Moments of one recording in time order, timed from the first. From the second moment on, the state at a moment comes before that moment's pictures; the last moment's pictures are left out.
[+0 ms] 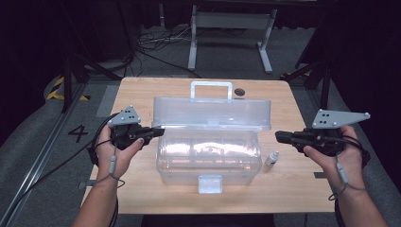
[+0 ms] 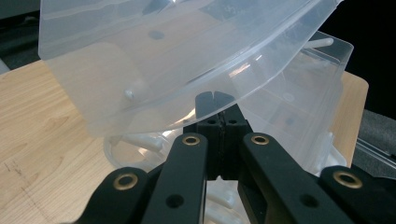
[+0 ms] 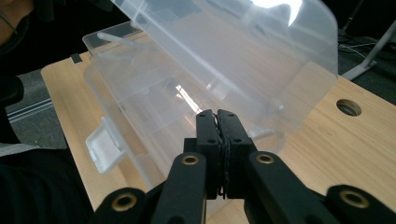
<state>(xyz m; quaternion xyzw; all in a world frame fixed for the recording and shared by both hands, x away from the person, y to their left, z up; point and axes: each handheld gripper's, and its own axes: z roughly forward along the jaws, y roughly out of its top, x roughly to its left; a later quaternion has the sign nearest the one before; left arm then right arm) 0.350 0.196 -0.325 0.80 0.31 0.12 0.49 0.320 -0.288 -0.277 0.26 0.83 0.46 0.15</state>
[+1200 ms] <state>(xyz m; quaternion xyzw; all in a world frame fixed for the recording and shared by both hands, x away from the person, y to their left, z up) 0.352 0.189 -0.321 0.80 0.31 0.16 0.49 0.350 -0.262 -0.322 0.29 0.77 0.53 0.19</state>
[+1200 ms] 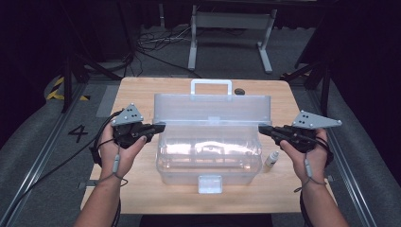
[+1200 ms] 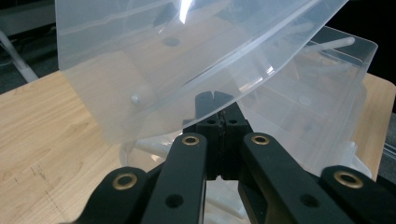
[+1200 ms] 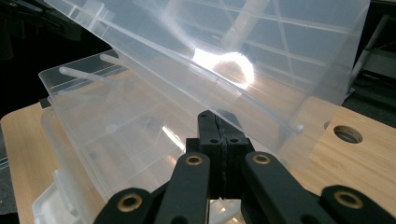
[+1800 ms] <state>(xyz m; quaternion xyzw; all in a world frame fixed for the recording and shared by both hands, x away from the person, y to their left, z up) 0.367 0.188 -0.312 0.79 0.32 0.18 0.49 0.368 -0.258 -0.313 0.30 0.76 0.54 0.20</state>
